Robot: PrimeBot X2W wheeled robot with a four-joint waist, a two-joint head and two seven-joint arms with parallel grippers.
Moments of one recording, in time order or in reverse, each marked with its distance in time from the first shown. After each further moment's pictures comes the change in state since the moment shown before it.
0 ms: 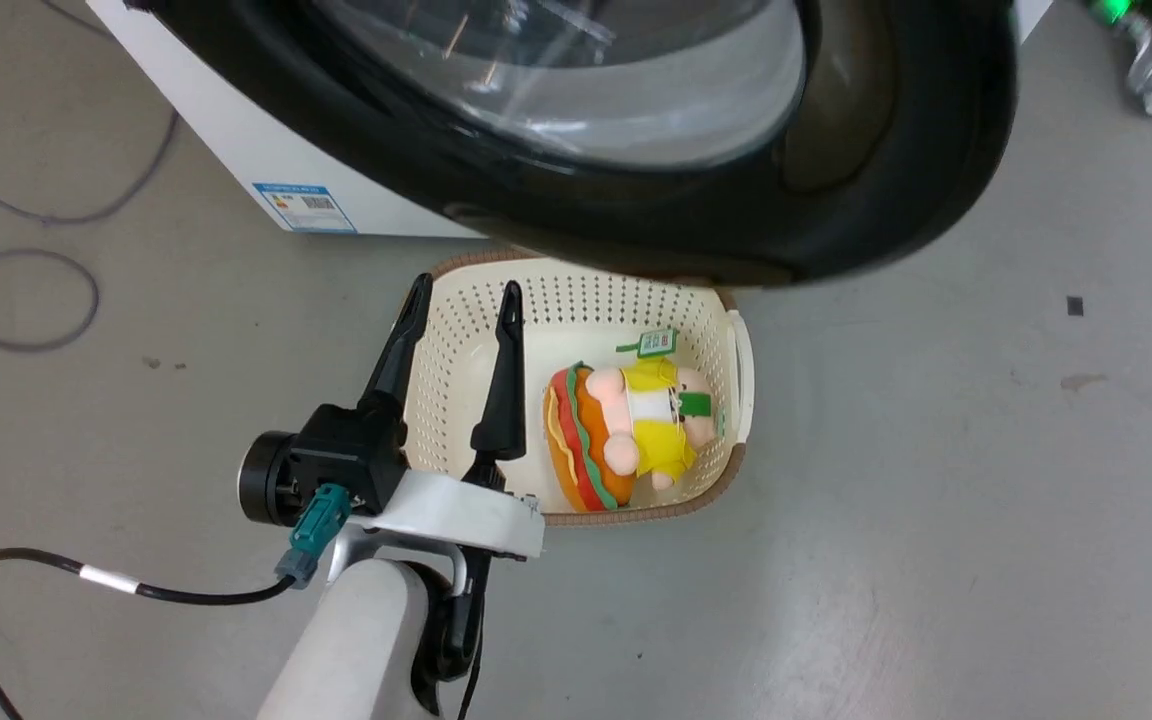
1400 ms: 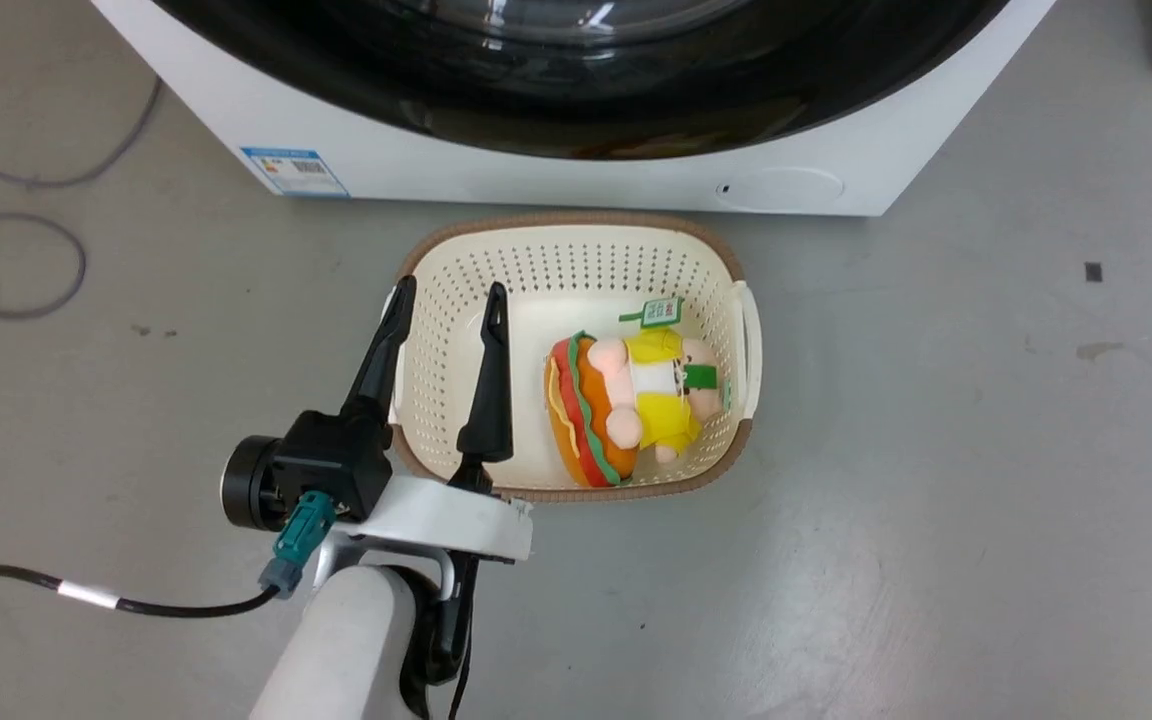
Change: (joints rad) left arm 0.026 0.000 0.026 -0.040 0.025 -0.007 0.016; right arm -0.195 -0.002 -0.050 0.115 -0.140 0.000 -0.314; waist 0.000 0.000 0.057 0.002
